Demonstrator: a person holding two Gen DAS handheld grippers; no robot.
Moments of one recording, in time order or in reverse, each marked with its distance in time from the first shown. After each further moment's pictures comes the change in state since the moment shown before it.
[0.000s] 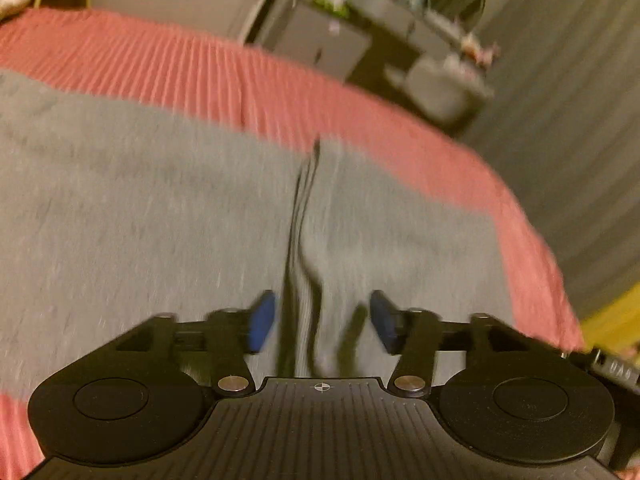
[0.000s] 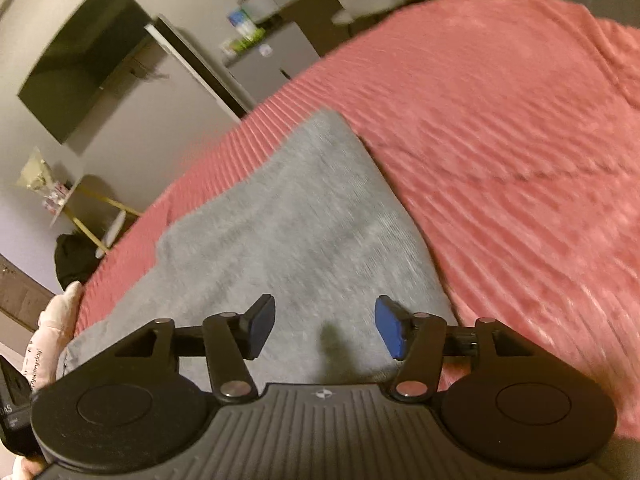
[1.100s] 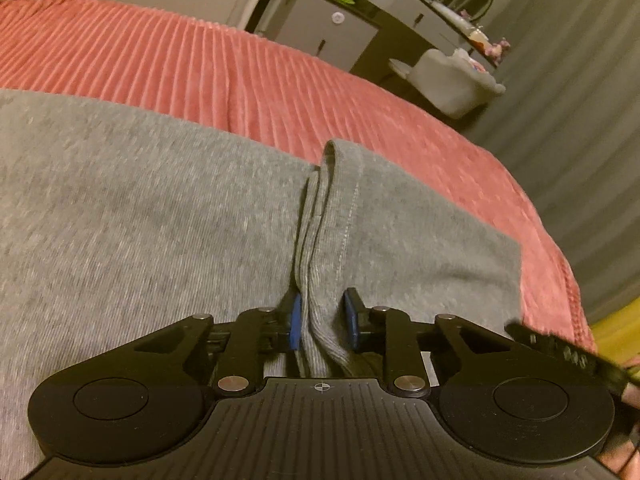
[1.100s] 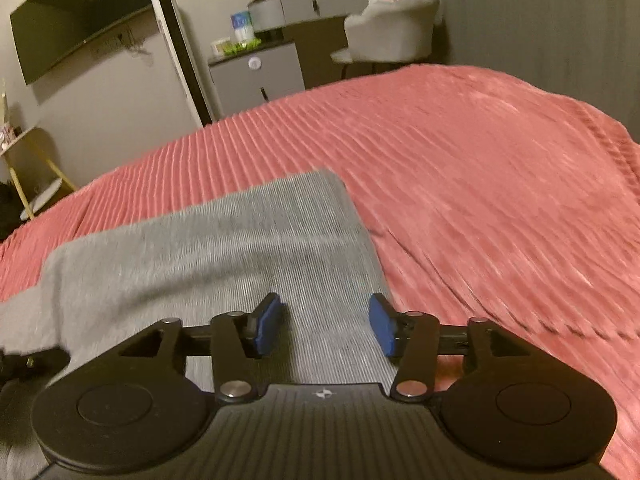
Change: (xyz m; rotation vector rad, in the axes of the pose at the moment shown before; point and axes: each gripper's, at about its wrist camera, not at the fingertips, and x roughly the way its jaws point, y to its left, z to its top) left arm 0.068 0.002 0.024 0.010 0.052 0.024; right arm 0.084 0.018 0.029 -0.253 -0.062 -0.286
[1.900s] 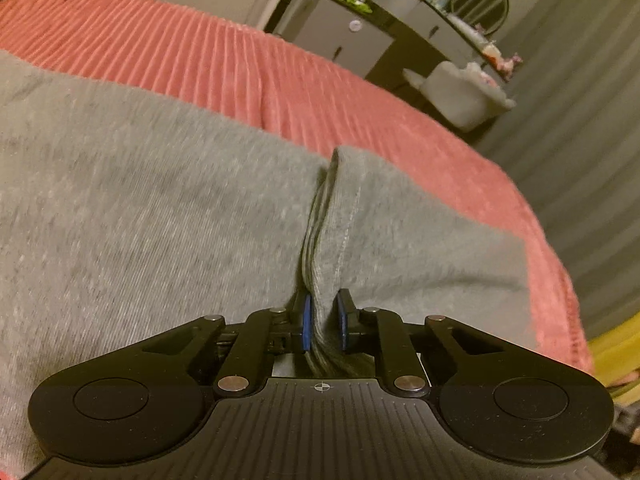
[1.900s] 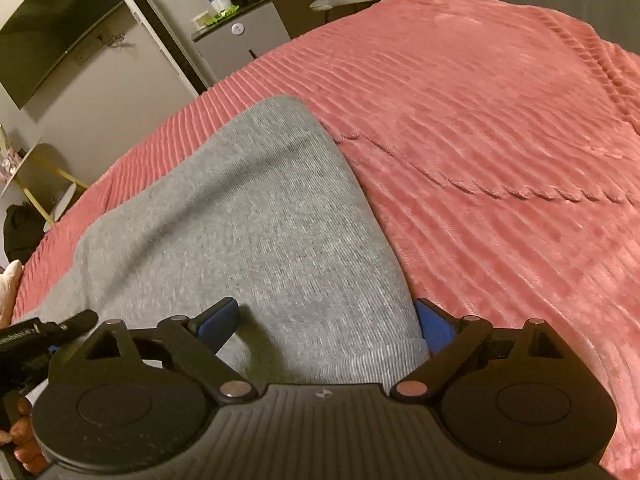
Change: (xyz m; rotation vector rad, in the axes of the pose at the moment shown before) left arm -0.019 0.019 -0.014 -0.032 -0.028 0.024; right arm -0.022 -0.026 -0.026 0.170 0.158 0.106
